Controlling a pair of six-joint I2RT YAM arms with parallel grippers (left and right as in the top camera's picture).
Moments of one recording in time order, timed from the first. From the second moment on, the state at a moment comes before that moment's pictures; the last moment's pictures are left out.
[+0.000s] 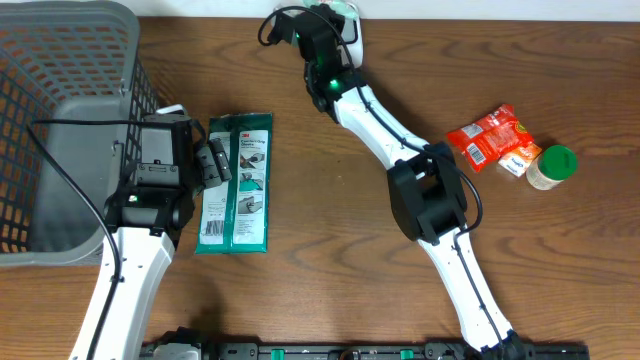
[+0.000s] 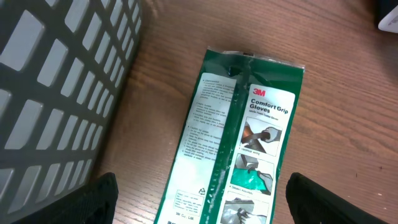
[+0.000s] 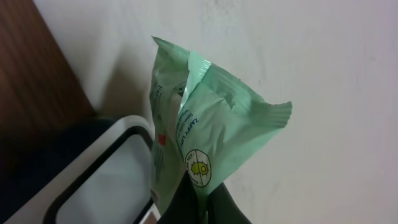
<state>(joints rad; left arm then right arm) -0.08 1.20 0.96 -0.66 -0.14 -0.32 0.54 2.64 2.28 0.09 0.56 -1.16</state>
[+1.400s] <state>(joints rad) -0.08 1.20 0.96 -0.66 -0.14 -0.32 0.59 2.71 2.29 0.09 0.77 -1.11</state>
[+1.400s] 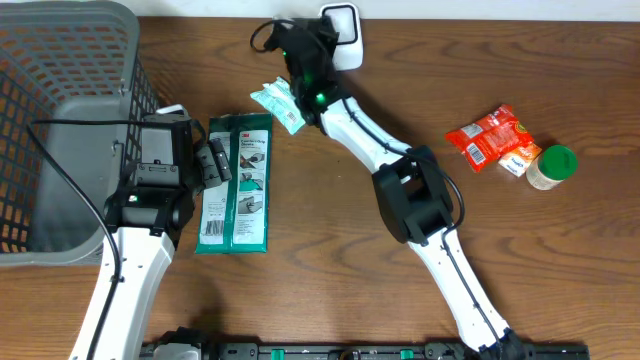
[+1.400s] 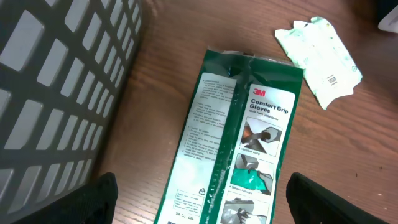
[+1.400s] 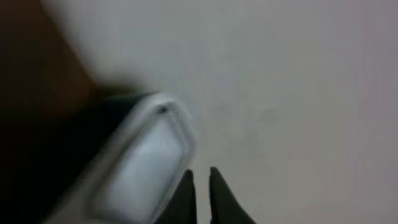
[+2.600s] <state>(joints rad) -0.08 1.20 0.96 -0.66 -0.14 -0.32 0.66 2.56 2.30 -0.67 0.04 -0.24</state>
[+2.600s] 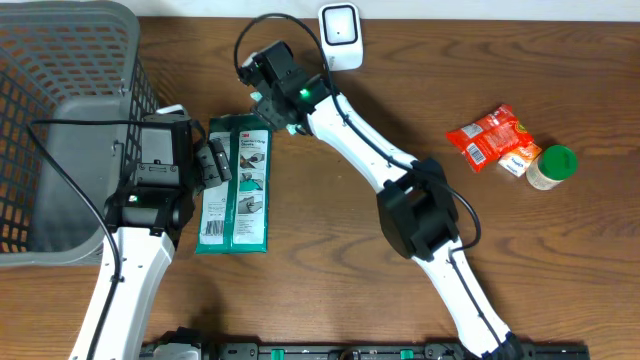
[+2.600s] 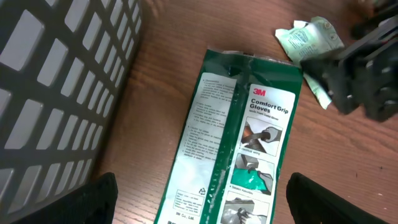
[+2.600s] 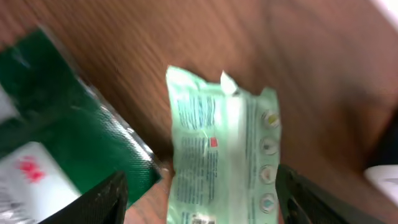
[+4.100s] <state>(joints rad) -0.08 1.20 0.96 -0.59 -0.14 -0.33 0.35 2.50 2.30 -1.24 -0.49 -0.27</state>
